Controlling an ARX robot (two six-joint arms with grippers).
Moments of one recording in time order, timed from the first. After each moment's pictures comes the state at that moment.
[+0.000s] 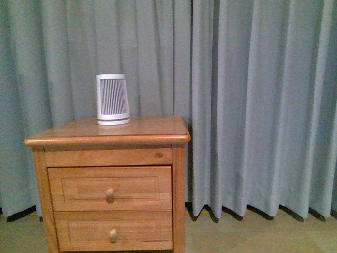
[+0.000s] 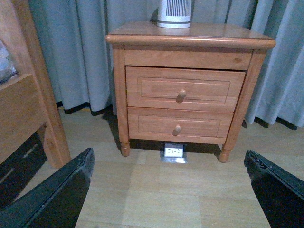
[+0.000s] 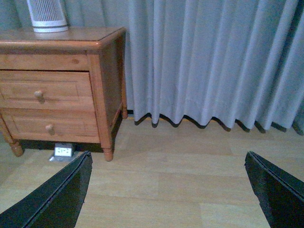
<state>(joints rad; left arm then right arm) -0.01 0.00 0.01 0.00 0.00 0.00 0.00 0.00 0.01 0.00 0.00 0.00</state>
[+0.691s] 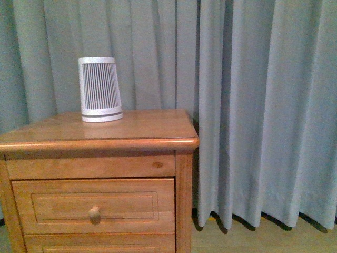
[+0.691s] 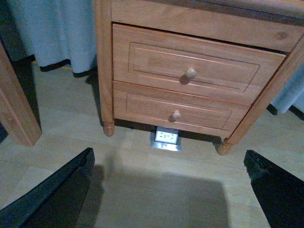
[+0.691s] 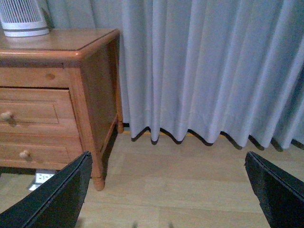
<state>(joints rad) 0.02 0.49 0.06 0.21 0.01 -0.13 0.00 0.00 0.01 0.00 0.00 0.00</state>
